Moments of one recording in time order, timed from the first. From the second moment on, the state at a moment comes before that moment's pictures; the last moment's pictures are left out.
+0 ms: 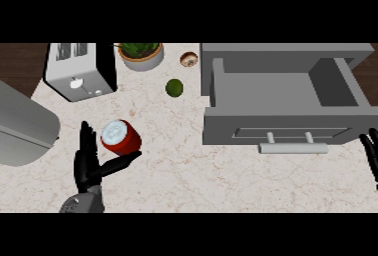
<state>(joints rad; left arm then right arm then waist) -0.13 0.03 0.12 -1.02 0.11 0.40 -0.39 0.25 -0.03 -0.24 -2.10 -0.06 0.21 0.06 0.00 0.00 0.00</state>
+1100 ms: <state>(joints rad) -0.35 0.03 0.15 -0.76 0.14 0.38 -0.49 0.25 -0.02 -0.25 -2.15 -0.07 0.22 0.11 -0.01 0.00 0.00</state>
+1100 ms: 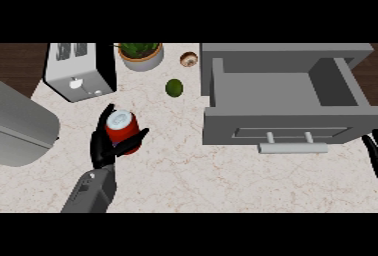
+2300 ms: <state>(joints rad) -0.31 0.15 0.09 -0.99 0.21 0.07 -0.38 0.30 -0.01 -0.27 -2.20 -0.11 0.22 0.10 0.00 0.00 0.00</state>
